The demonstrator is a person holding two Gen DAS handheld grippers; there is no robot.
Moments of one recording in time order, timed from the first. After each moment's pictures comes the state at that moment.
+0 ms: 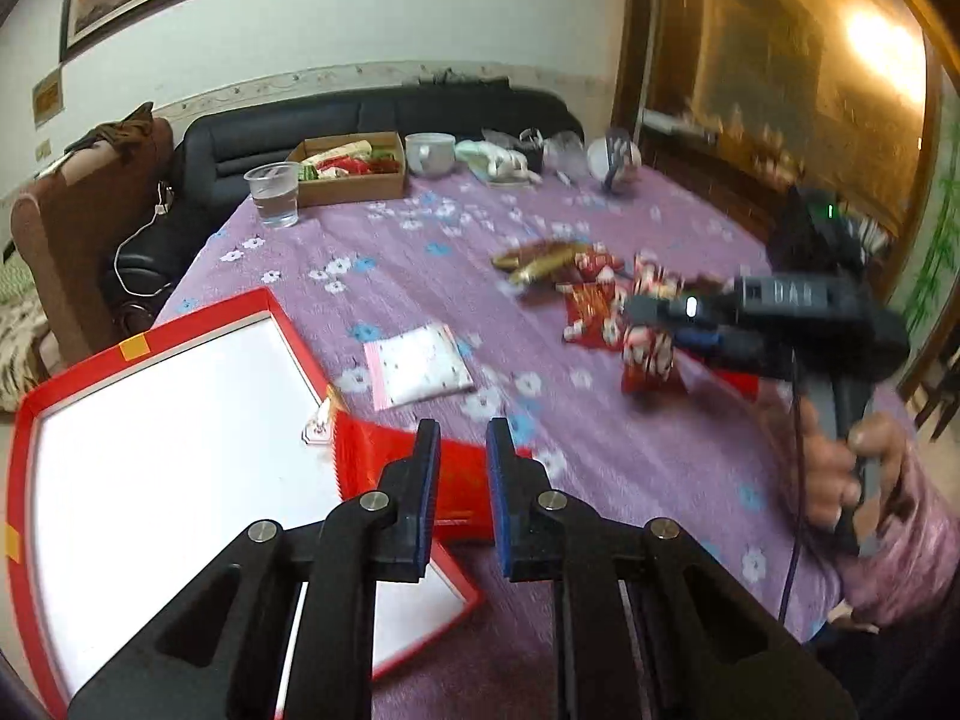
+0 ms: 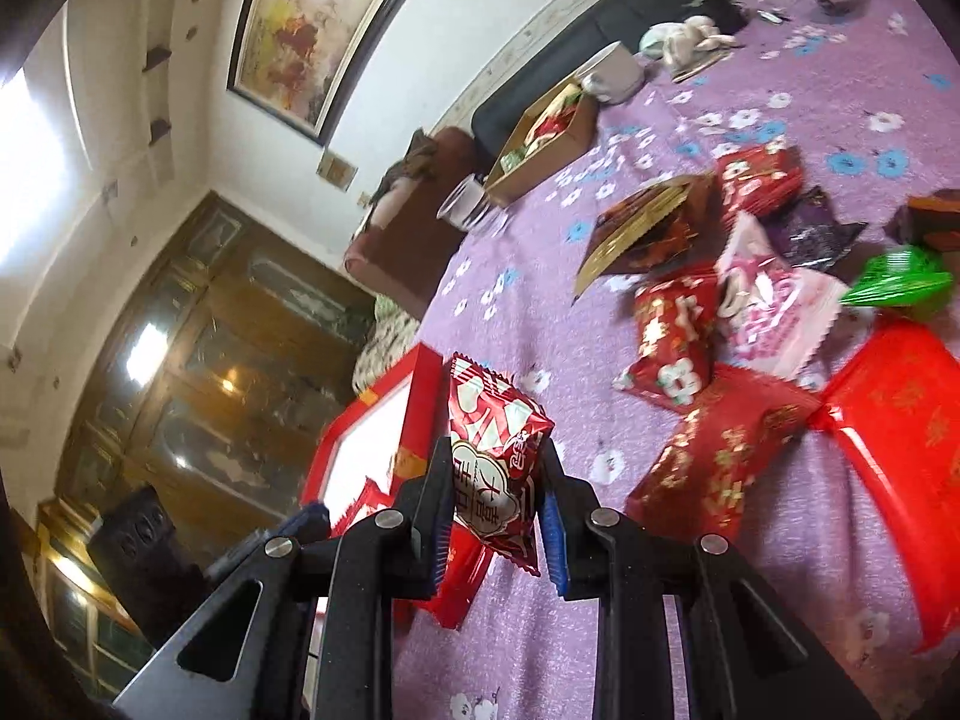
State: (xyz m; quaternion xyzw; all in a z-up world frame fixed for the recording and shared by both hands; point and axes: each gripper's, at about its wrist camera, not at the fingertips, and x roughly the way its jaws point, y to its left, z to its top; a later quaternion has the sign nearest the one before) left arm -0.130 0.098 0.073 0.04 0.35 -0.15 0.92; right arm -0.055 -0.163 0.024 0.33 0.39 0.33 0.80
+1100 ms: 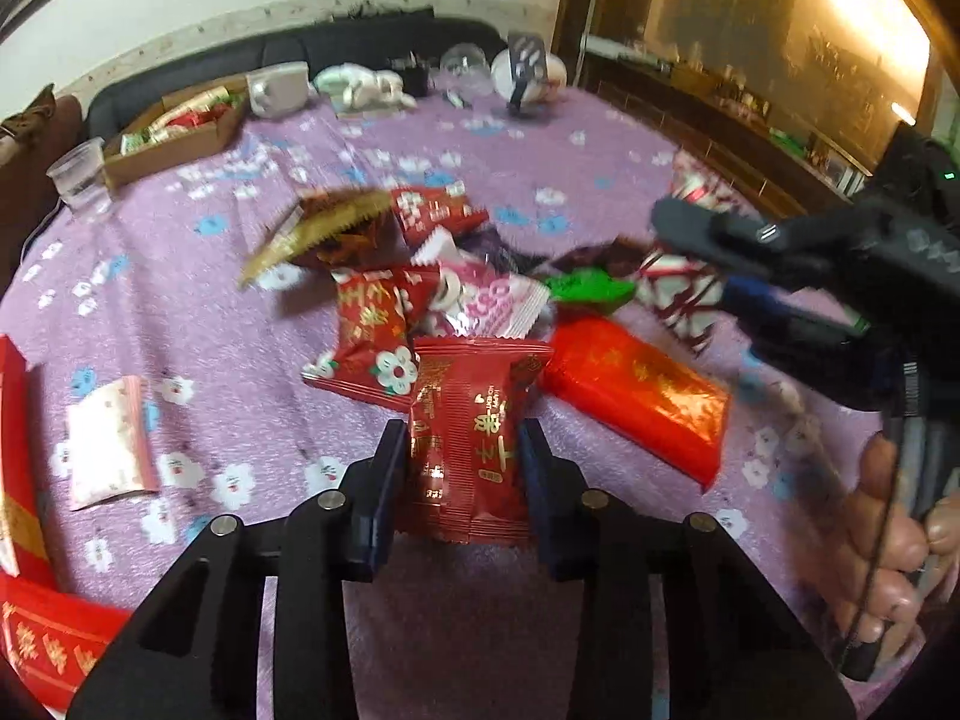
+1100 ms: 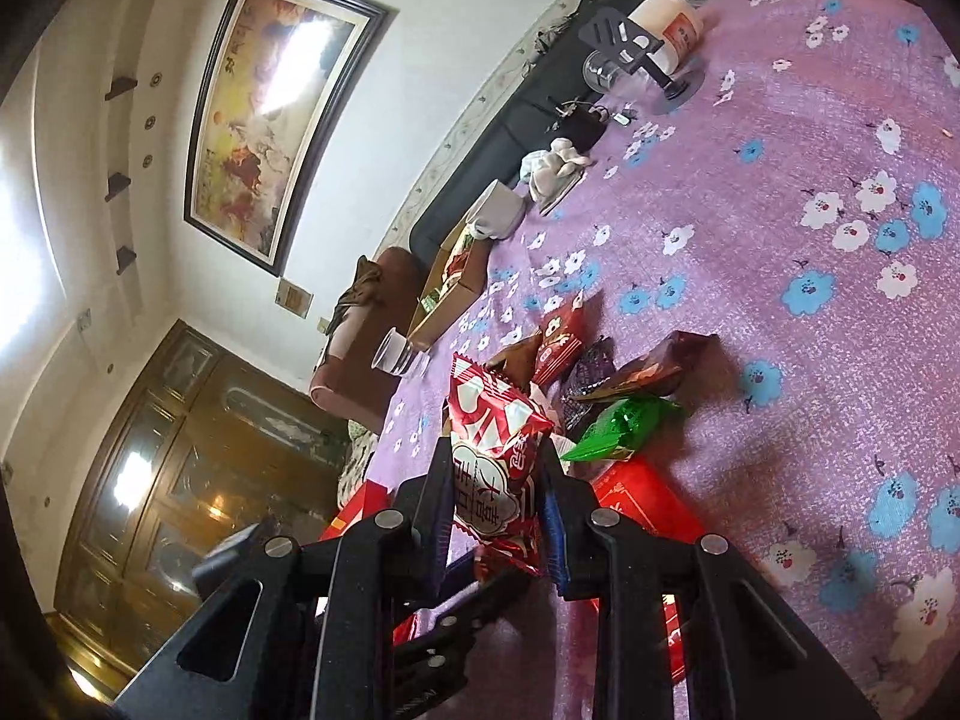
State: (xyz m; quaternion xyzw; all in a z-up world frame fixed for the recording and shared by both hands) left arm -0.064 -0.043 0.032 0.04 0.41 -0.22 0.88; right arm -0.058 -0.277 0.027 0.40 0.32 0.23 0.83
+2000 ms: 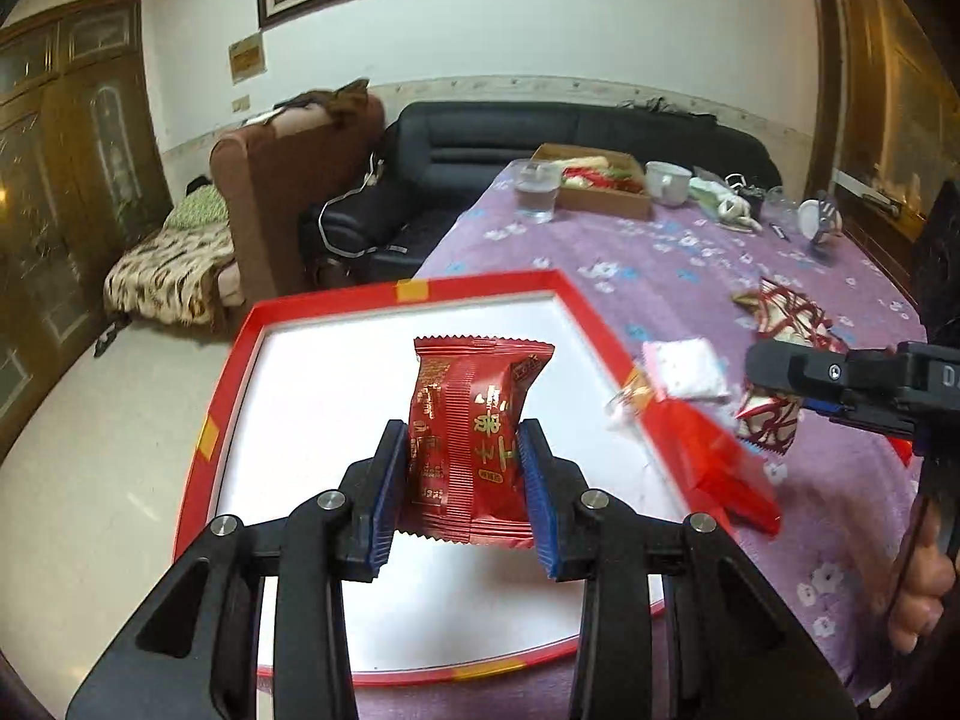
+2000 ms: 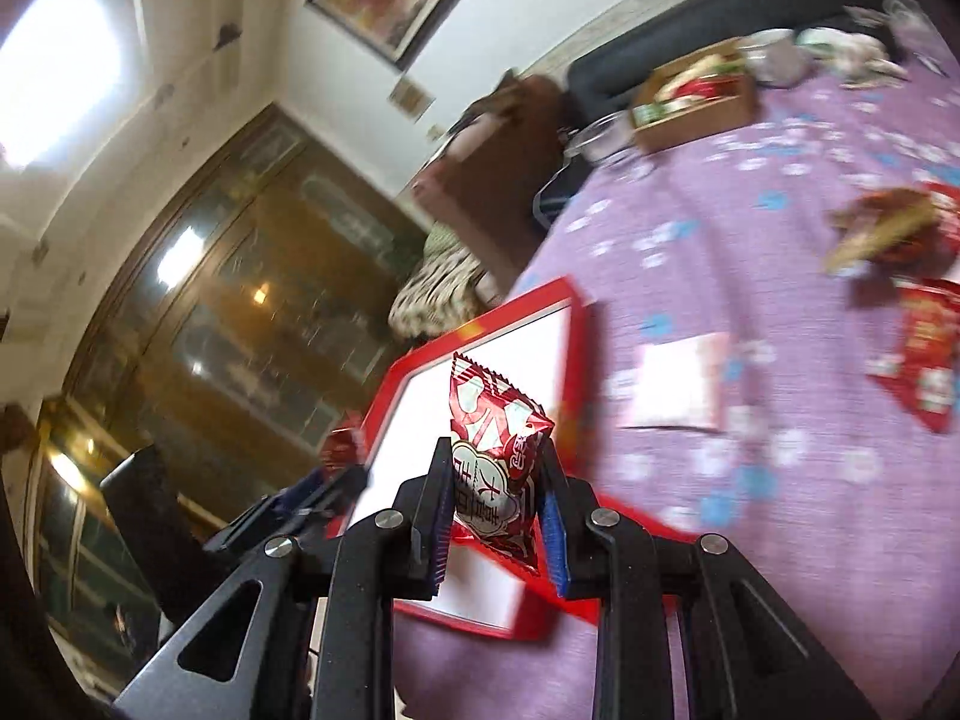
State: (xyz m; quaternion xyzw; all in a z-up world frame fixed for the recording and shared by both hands) left arm -0.160 0.202 0.069 -0.01 0.34 0.10 0.94; right arm -0.075 -0.020 0.061 0.21 0.40 0.43 0.78
